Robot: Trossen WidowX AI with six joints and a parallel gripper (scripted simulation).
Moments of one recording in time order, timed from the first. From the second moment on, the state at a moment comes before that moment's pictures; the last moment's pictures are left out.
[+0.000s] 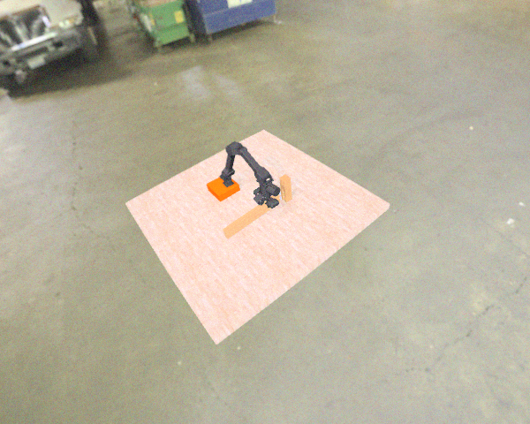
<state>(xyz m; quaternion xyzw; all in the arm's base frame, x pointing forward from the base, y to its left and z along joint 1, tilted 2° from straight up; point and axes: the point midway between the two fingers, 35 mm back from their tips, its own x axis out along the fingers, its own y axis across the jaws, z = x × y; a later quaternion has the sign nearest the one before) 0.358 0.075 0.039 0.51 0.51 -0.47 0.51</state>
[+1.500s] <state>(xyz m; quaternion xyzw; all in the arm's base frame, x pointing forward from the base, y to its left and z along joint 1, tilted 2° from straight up) 0.358 0.075 0.046 0.51 0.51 -0.47 0.51</state>
